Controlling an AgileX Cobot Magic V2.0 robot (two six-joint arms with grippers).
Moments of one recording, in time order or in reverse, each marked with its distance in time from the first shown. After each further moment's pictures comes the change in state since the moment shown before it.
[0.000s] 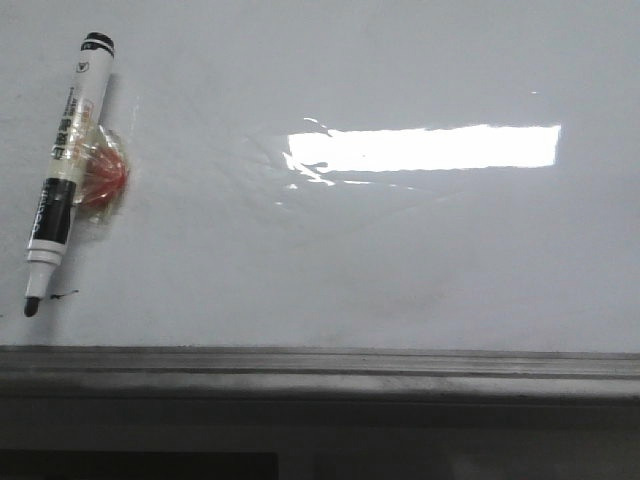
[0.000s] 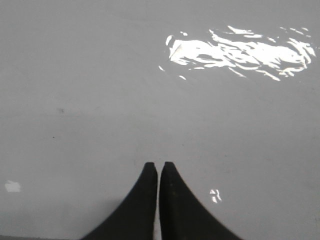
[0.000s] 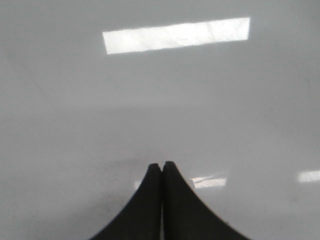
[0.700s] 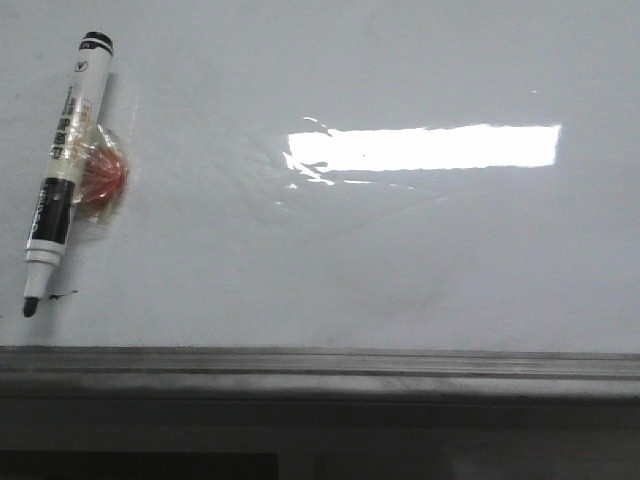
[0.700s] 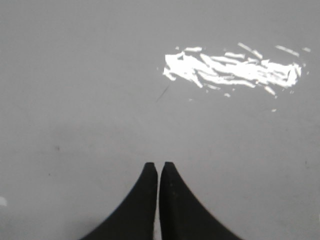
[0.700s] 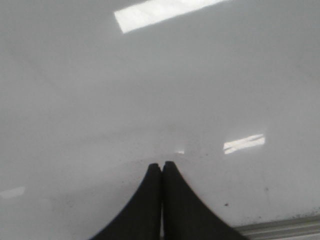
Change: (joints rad) left arm 0.000 0.012 -0.104 -0.058 0.034 0.028; right arm 0.000 0.081 -0.045 0.214 0.084 0.000
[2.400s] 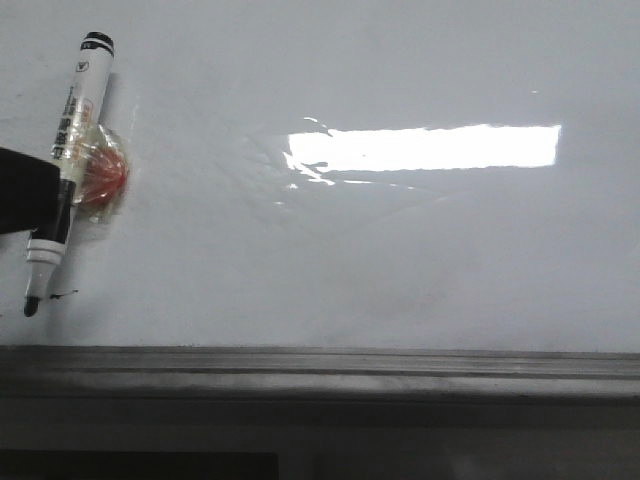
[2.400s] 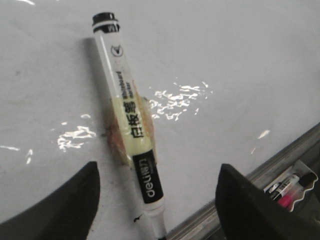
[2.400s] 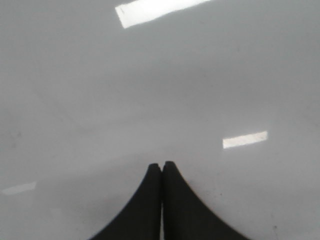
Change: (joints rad) left arm -0.781 0.761 -0.129 -0.239 -0.412 0.123; right arm 0.000 0.115 -0.119 0.004 0.019 0.000
